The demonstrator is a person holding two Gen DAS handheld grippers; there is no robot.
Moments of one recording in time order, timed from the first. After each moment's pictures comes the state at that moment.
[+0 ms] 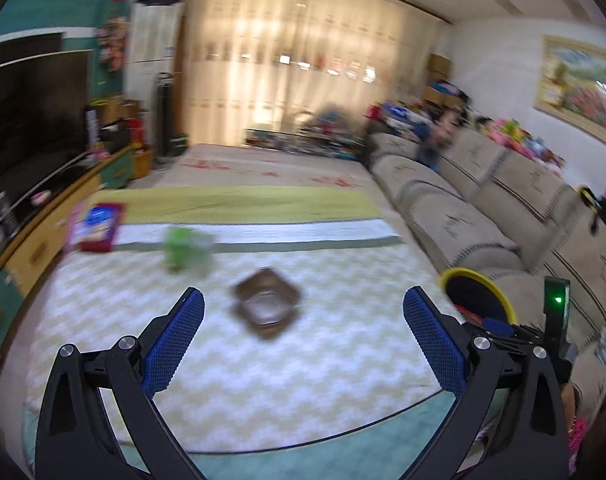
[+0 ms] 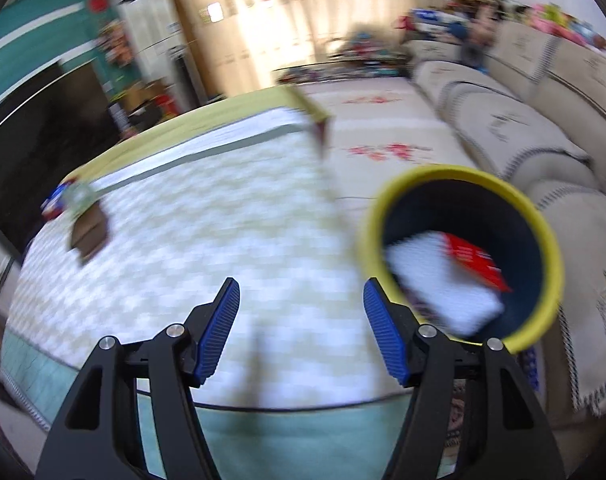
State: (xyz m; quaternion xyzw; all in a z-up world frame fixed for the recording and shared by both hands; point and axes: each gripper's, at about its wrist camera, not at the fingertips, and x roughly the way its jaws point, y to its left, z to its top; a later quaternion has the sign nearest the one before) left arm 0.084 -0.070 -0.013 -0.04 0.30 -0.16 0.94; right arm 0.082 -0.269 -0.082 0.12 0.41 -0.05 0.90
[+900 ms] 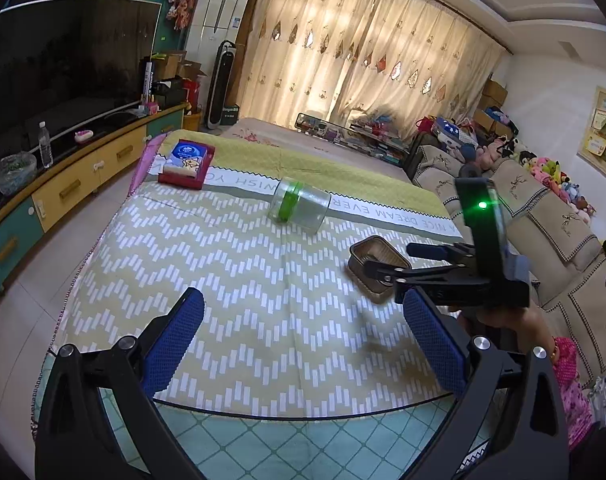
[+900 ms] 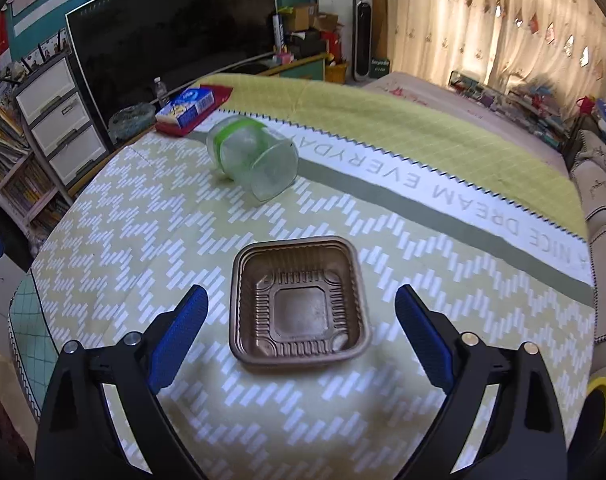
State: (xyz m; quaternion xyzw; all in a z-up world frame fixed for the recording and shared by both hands) left arm 0.089 0.034 -0.071 -0.11 0.33 -0.10 0.93; right arm 0.251 -0.057 -0.079 -0.05 0.45 0.19 0.87
